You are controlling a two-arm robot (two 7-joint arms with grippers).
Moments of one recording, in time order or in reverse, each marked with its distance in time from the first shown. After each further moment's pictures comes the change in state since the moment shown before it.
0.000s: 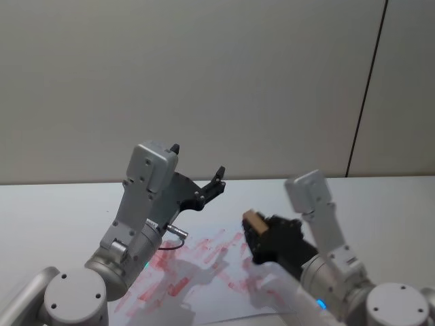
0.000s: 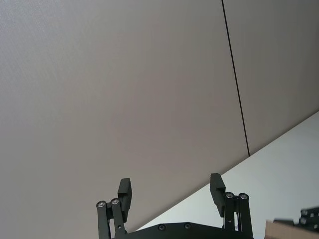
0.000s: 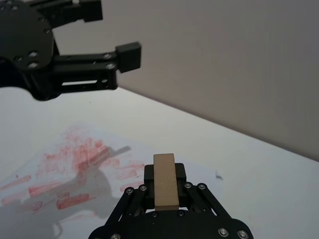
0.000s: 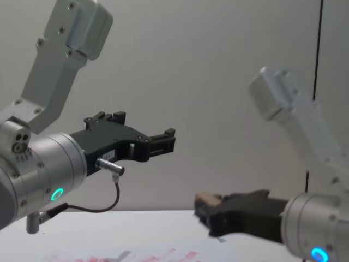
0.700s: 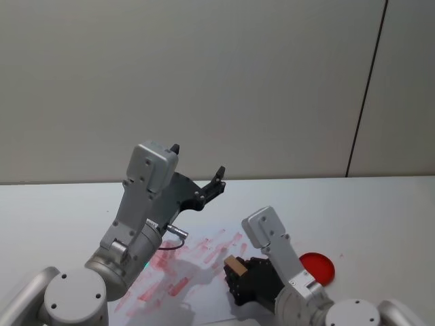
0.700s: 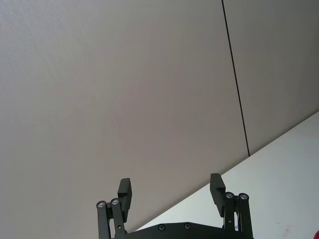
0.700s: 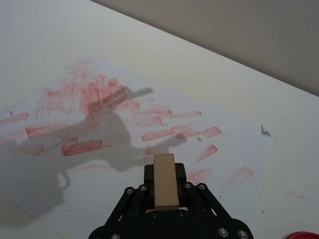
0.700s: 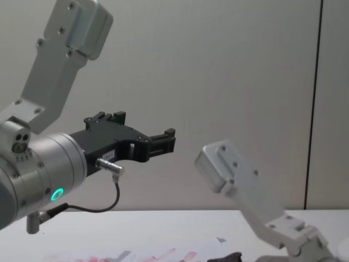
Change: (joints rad) left arm 0.000 0.000 0.000 0.000 0.000 0.000 0.000; right arm 0.037 -0.056 -0.063 0.169 -0.118 0.080 0.039
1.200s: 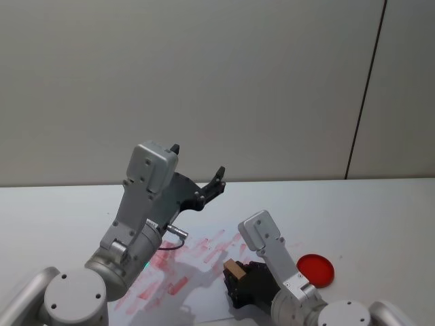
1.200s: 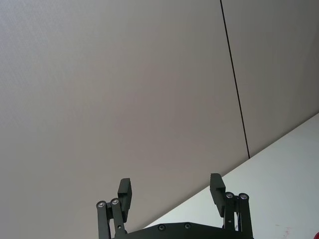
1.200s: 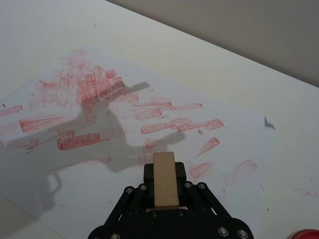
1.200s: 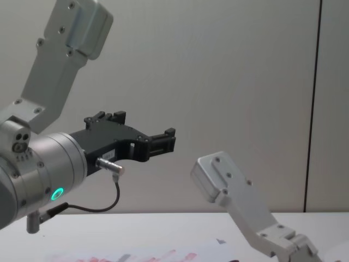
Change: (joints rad) left arm 0.000 0.000 0.000 0.000 0.000 0.000 0.000; right arm 0.017 -0.020 -0.005 0.058 -0.006 0.011 -0.022
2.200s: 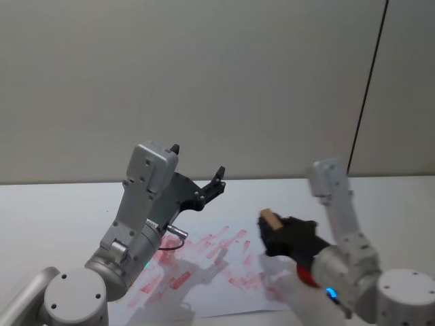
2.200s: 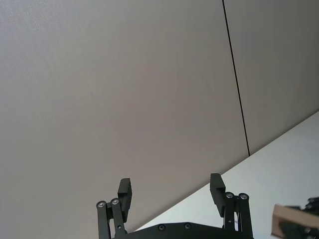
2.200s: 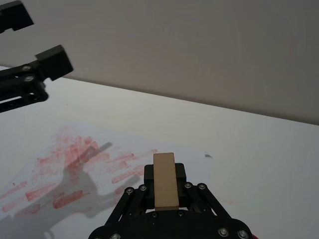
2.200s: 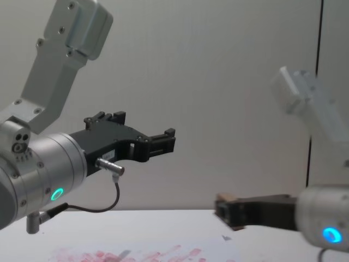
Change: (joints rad) left arm 0.000 0.000 0.000 0.000 0.000 0.000 0.000; right arm -0.040 0.052 0.105 -0.245 0.257 0.074 -0.108
